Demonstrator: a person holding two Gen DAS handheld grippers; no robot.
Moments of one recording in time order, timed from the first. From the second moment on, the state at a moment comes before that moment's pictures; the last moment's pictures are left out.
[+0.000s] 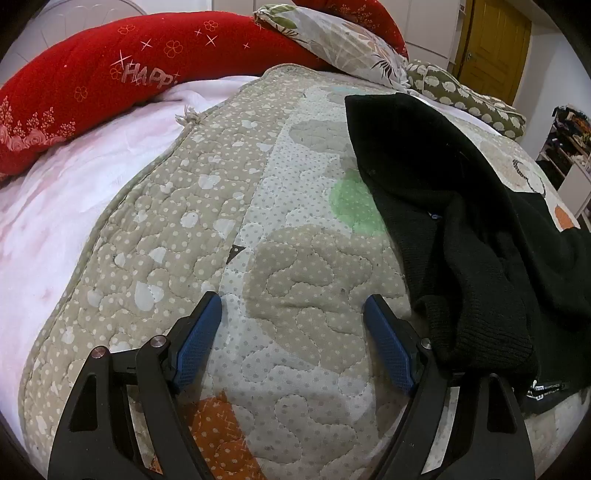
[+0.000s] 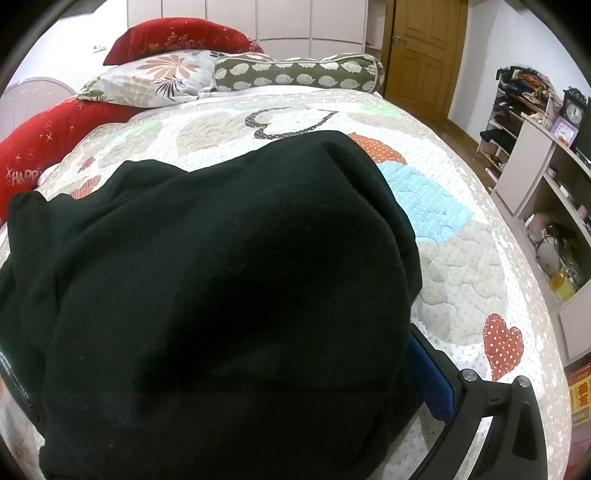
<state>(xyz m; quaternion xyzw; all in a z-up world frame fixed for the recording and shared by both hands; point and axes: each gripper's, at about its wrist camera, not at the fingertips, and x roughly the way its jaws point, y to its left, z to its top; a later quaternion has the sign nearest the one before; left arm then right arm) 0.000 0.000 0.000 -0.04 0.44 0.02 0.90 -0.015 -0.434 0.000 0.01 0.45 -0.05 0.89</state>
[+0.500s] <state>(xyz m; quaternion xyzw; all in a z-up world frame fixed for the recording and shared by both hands) -0.011 0.004 0.016 -0.06 0.47 0.02 0.88 -0.017 -0.437 0.000 0.01 0.45 -0.05 0.89</state>
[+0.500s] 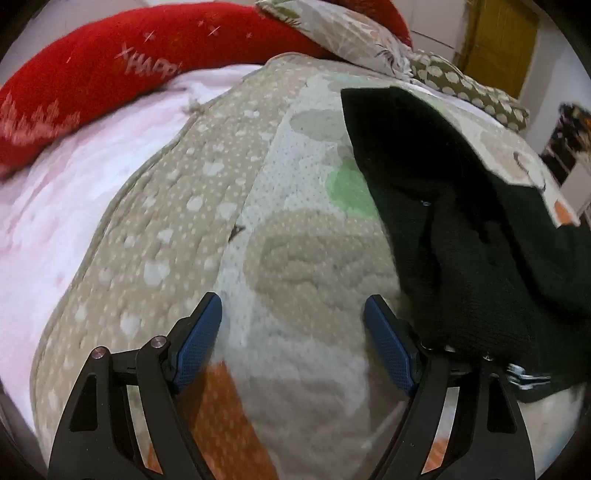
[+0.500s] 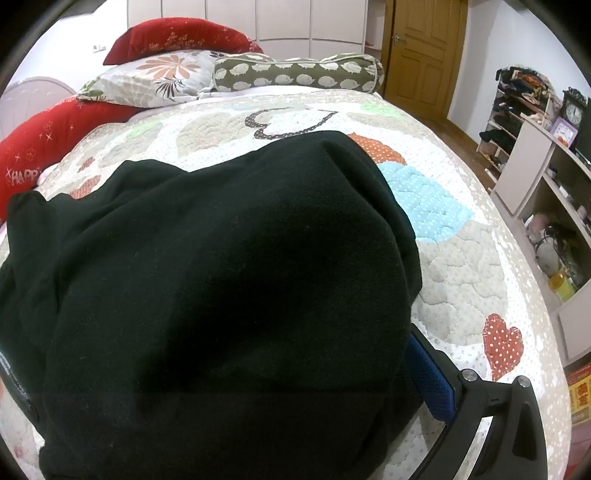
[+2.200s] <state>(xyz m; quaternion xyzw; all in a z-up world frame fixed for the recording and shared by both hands) -0.015 -0.114 0.040 -0.02 0.45 -0.02 0.89 0.001 -0.358 0.062 -0.05 0.36 0.10 0.93</state>
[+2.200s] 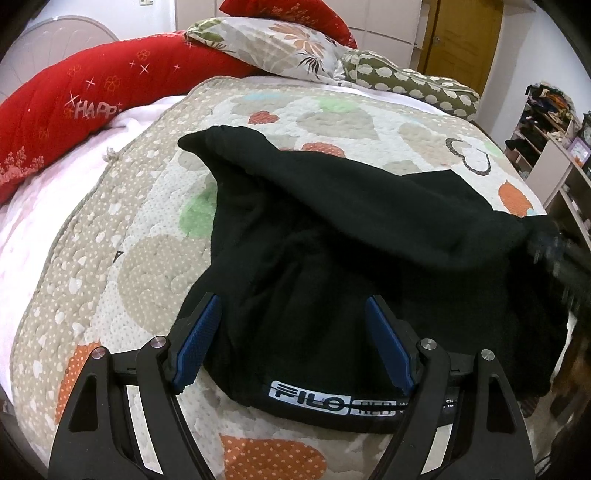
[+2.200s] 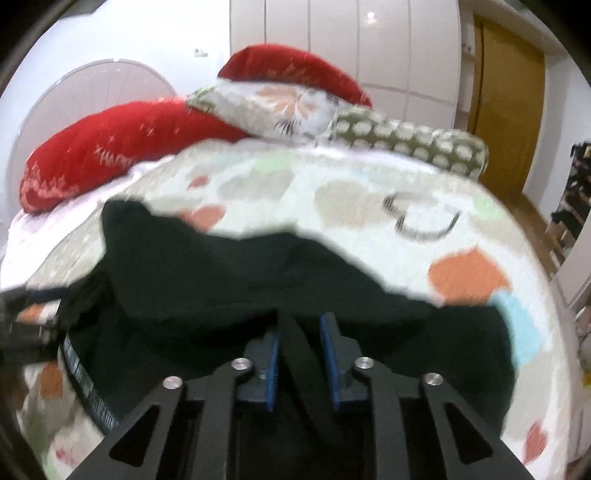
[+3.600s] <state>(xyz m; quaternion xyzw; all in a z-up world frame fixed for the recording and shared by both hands) -0.043 -0.072 0.024 -0.15 0.47 -0.04 0.87 -0.066 -0.492 0.029 0.19 0.42 0.04 0.88</state>
